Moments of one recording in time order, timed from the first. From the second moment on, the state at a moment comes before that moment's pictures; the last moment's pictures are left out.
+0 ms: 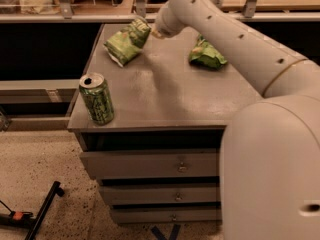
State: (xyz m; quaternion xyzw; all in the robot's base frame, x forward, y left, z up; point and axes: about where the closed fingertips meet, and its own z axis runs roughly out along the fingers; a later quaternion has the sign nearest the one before) arm 0.857 0.000 0.883 -0.53 0.72 -0.06 0.45
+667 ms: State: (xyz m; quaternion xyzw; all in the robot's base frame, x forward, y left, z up) arm 0.791 -0.044 0.916 -0.54 0.72 -0.01 0.44
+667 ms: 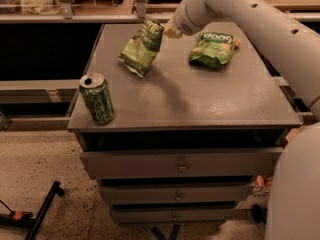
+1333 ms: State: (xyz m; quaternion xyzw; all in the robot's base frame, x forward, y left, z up) arm 0.738 -0.051 0.927 -0.56 0.71 0.04 0.43
